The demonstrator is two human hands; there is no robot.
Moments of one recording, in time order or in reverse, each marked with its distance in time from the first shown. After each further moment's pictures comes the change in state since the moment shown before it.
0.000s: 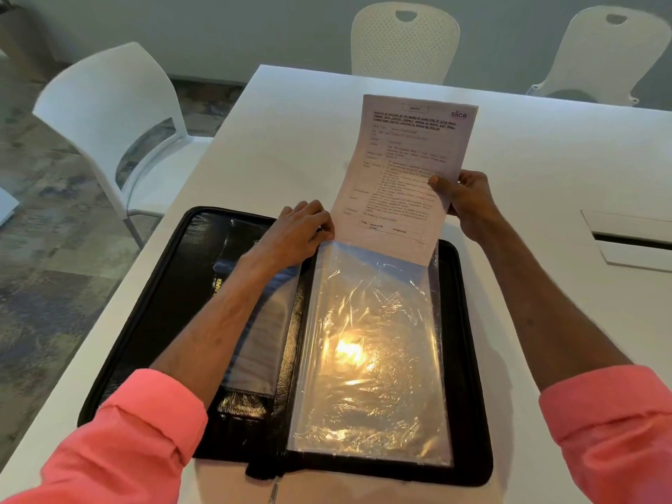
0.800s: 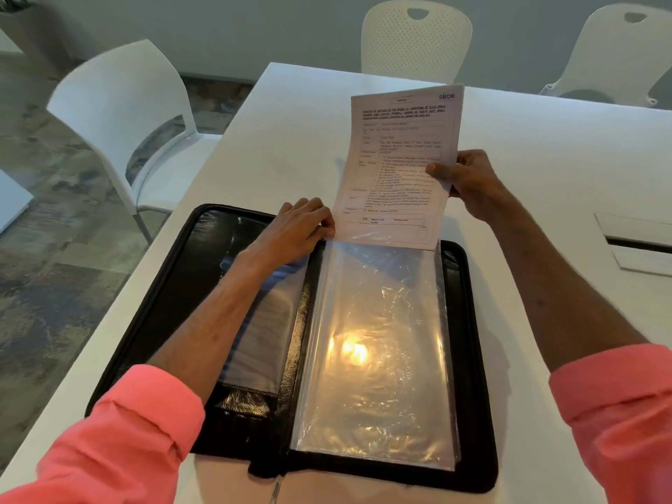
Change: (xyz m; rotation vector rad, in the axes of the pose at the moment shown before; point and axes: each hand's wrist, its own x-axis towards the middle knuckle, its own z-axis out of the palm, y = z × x) left_hand -0.006 -0.012 -0.005 -0.015 0.010 -0.003; right_hand 0.018 -0.036 0.011 -0.082 -0.140 -0.009
